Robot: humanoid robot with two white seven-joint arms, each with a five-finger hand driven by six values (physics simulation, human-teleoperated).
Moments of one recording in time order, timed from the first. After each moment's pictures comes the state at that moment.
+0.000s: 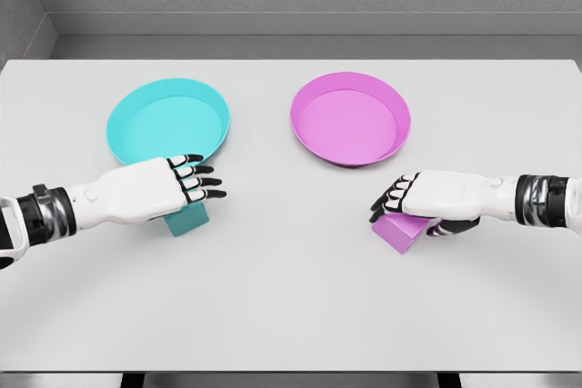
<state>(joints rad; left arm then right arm) -0.26 0.80 -0.41 -1.79 -0.86 -0.61 -0.34 -0.49 -0.95 0.72 -1.73 0.33 -0.47 0.57</state>
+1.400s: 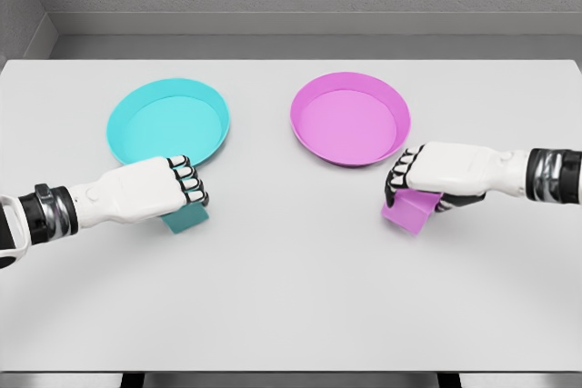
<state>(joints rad) -0.27 0.80 -0.42 -1.79 -0.90 -0.61 -0.34 -0.55 -0.95 0.66 -1.75 0.33 -0.48 0.61</state>
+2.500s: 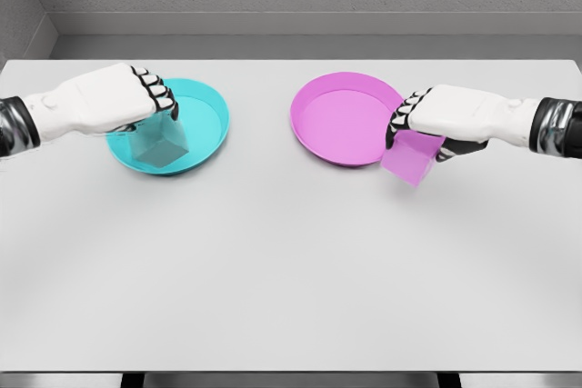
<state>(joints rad) -0.59 0.81 -0.47 -1.58 -0.76 -0.61 -0.34 -0.67 -0.90 0.64 -1.73 0.32 -0.36 0.61</state>
